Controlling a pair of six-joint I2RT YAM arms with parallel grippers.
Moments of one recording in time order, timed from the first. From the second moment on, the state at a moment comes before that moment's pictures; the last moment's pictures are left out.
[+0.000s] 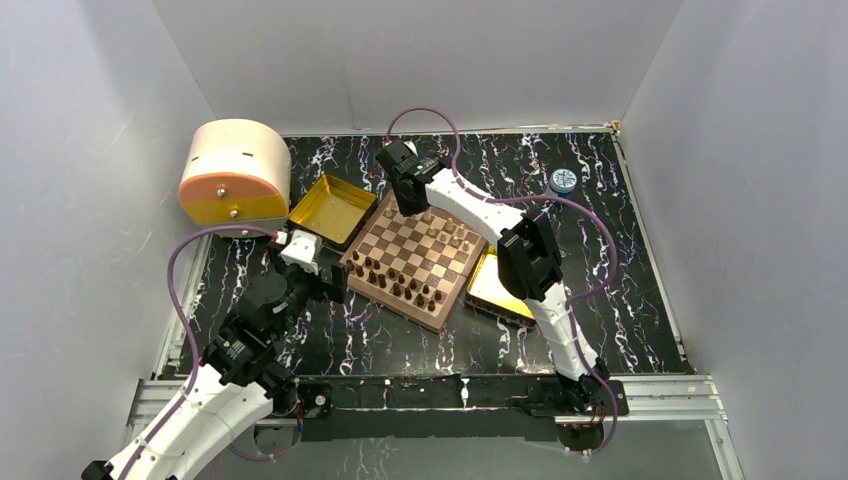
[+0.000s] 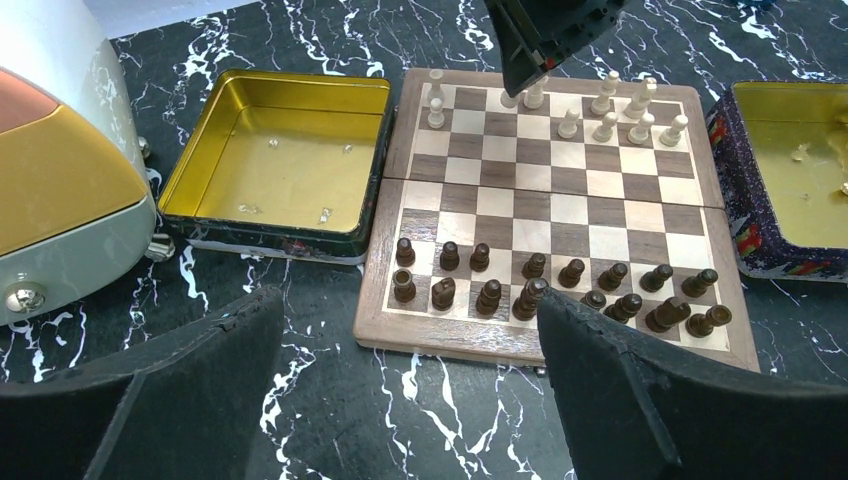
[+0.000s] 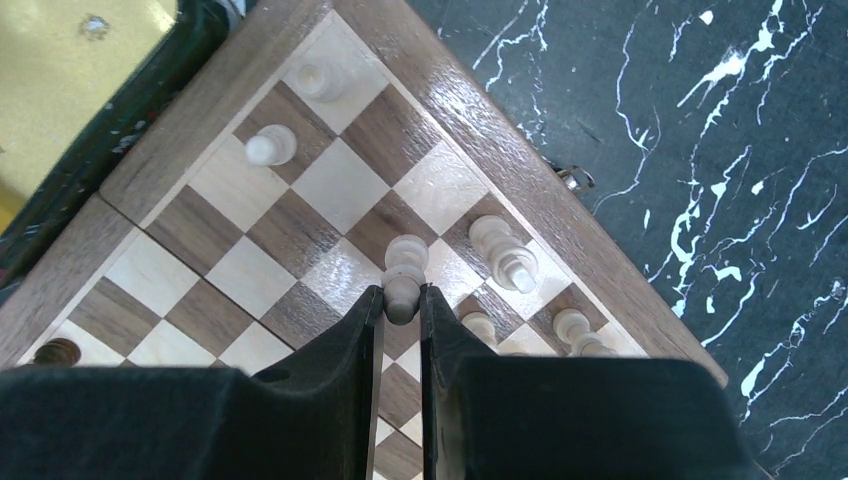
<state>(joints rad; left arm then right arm) -0.63 0.44 0.51 -0.30 -0.28 -0.02 0.79 2.31 2.18 -0.91 0.27 0.36</state>
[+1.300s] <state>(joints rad) -0.63 0.41 0.51 -0.30 -0.25 0.03 0.74 2.38 2.20 -0.89 0.22 0.34</state>
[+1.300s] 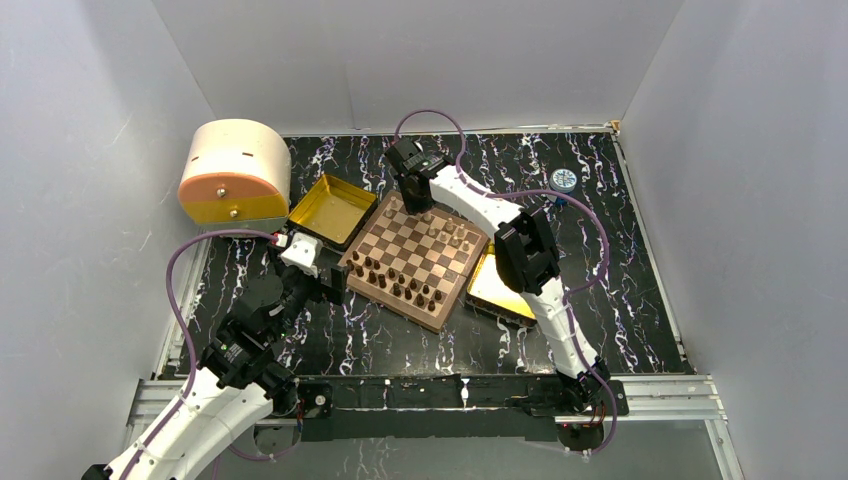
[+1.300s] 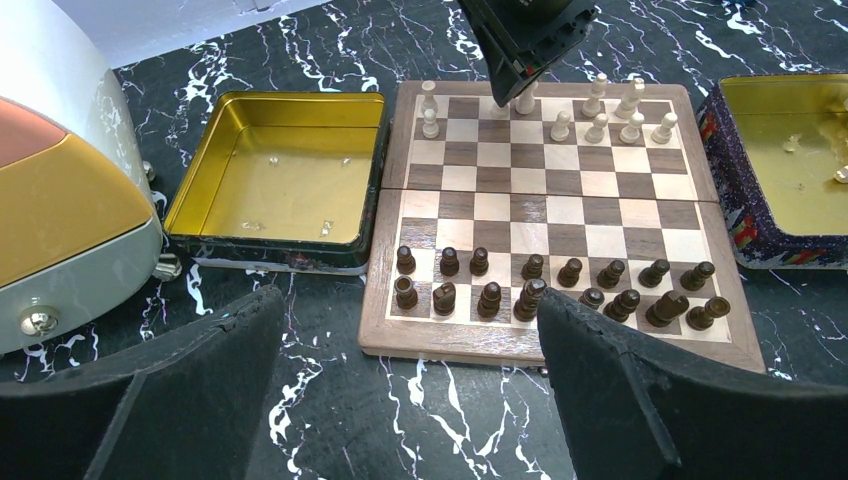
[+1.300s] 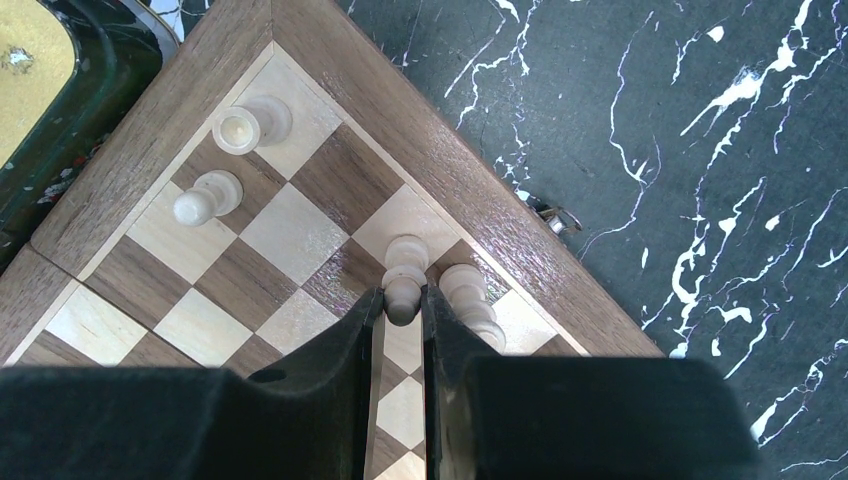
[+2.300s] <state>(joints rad) -0.63 0.41 0.51 -0.30 -0.24 0.04 0.73 2.40 2.22 -0.89 0.19 0.34</state>
